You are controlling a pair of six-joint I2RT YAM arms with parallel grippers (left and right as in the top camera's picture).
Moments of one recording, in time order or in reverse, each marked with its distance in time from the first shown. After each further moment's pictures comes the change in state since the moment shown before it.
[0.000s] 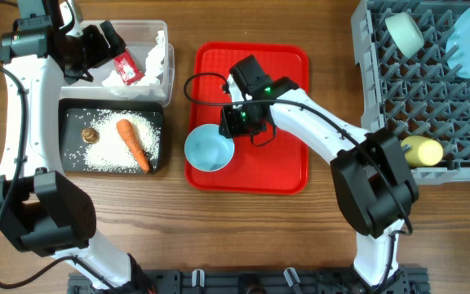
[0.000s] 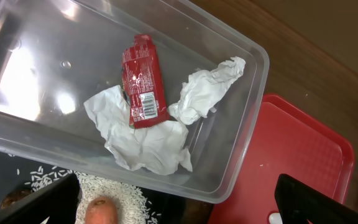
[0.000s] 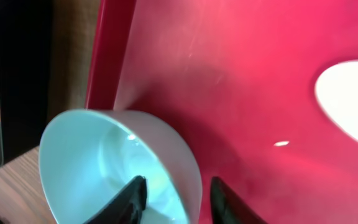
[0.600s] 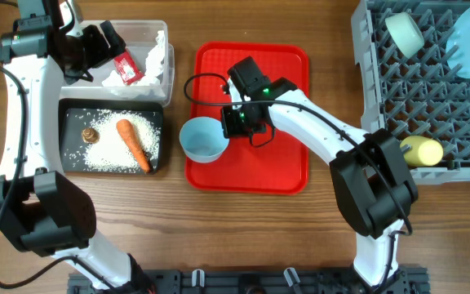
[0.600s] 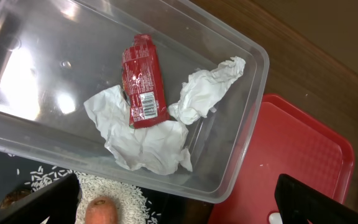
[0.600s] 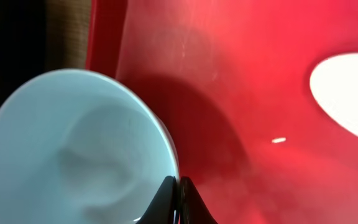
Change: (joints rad) left arm 0.000 0.000 0.000 0.000 0.000 0.000; right arm 0.005 0.000 0.000 0.011 0.020 0.046
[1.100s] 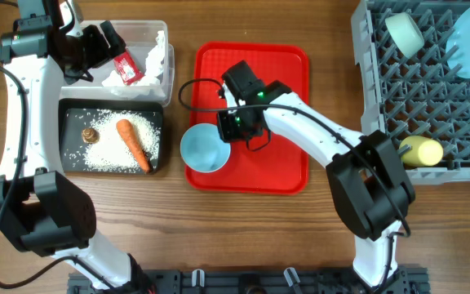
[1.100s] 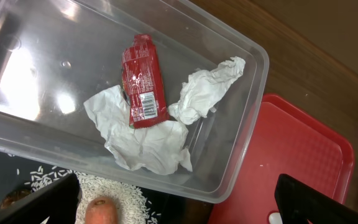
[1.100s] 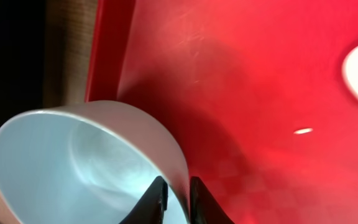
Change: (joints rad) left arm 0.000 0.000 0.000 0.000 0.000 0.000; right arm 0.036 0.000 0.000 -0.018 0.020 -0.003
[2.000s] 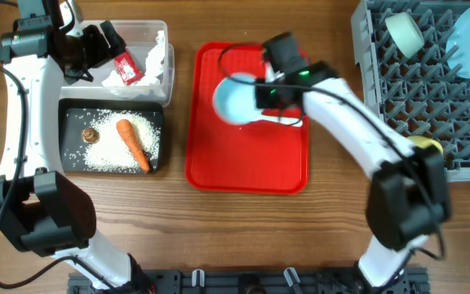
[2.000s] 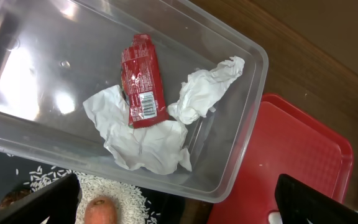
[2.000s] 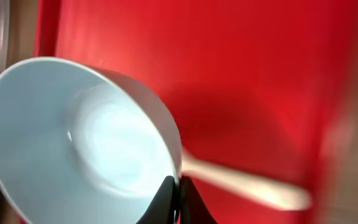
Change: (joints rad) left arm 0.000 0.000 0.000 0.000 0.003 0.000; right arm -0.197 -0.180 0.017 -0.011 0.338 -0.032
